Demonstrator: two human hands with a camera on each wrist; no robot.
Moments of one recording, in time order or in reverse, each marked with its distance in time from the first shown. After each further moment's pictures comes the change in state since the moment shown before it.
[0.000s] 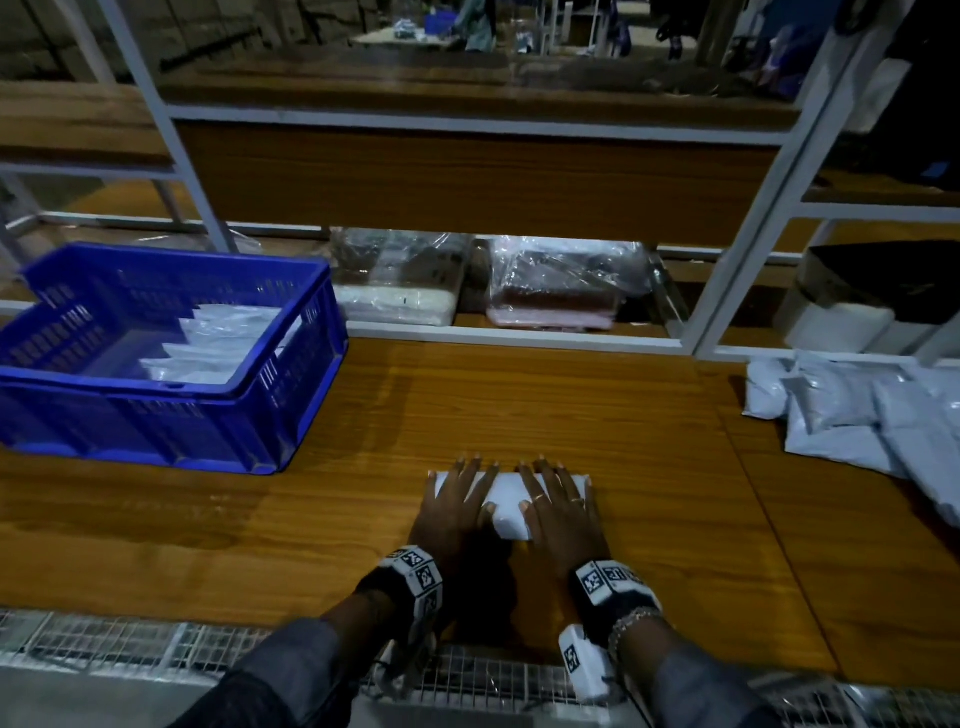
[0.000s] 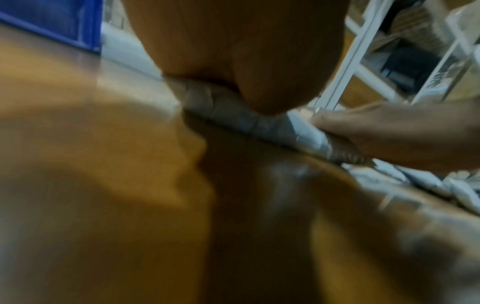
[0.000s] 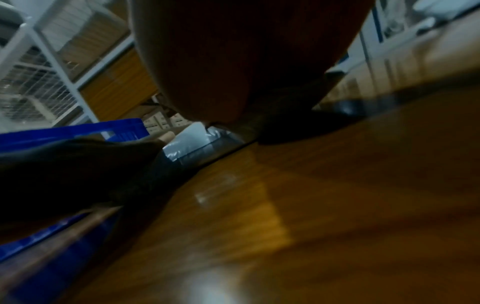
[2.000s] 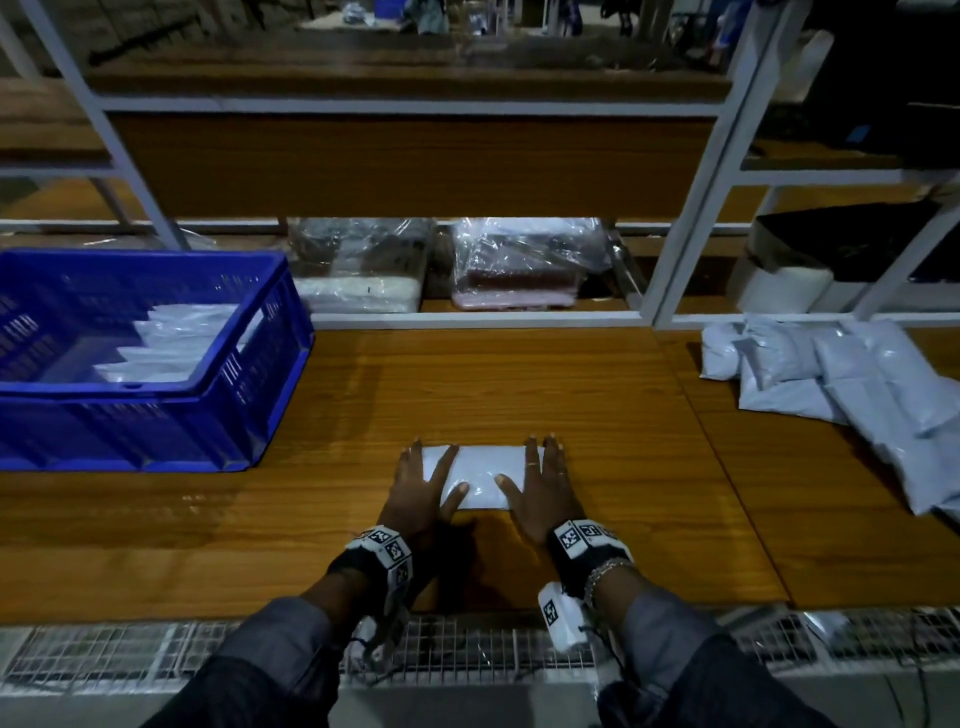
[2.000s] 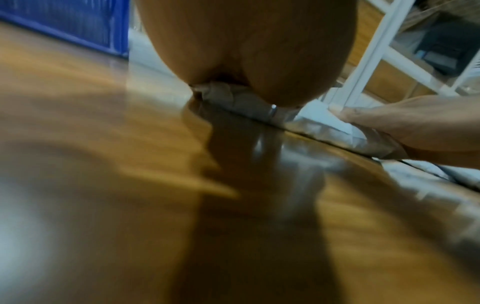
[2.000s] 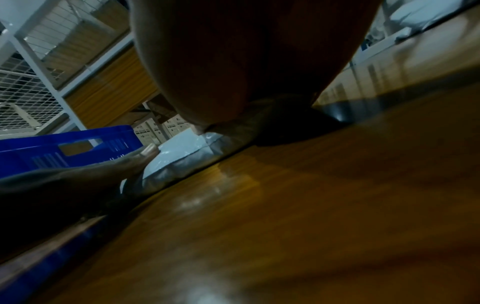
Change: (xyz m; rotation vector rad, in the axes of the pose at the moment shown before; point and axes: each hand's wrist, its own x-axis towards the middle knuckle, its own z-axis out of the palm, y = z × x) left_hand -0.006 -0.008 0.003 -0.157 0.068 -0.101; right_hand -0.009 0.004 -0.002 0.305 -0.094 0.242
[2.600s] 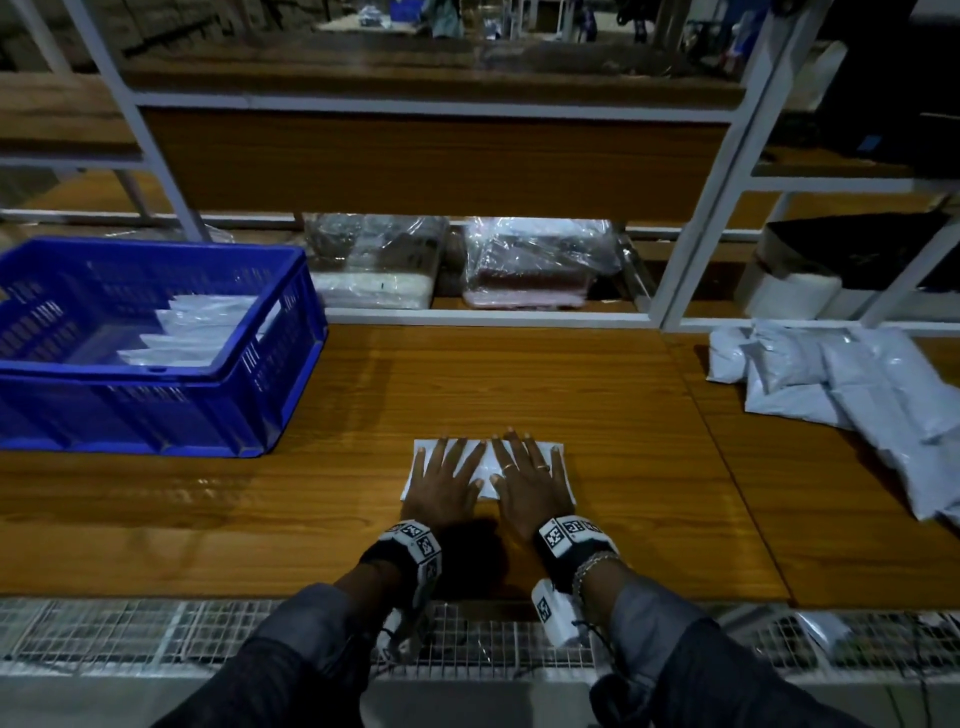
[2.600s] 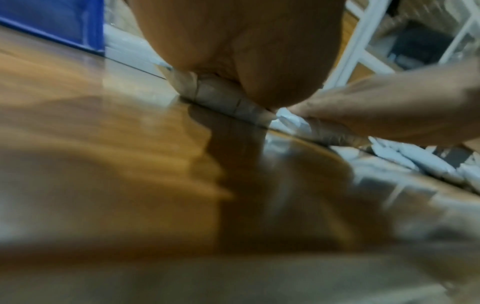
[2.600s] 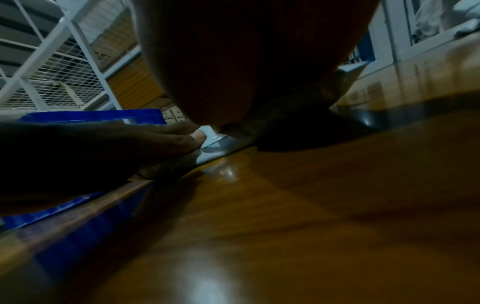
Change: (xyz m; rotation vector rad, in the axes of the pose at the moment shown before) left_hand -0.001 0.019 0.006 0.209 0.036 0.095; right_hand -0.010 -0.022 0.004 -0.330 0.097 -0.238
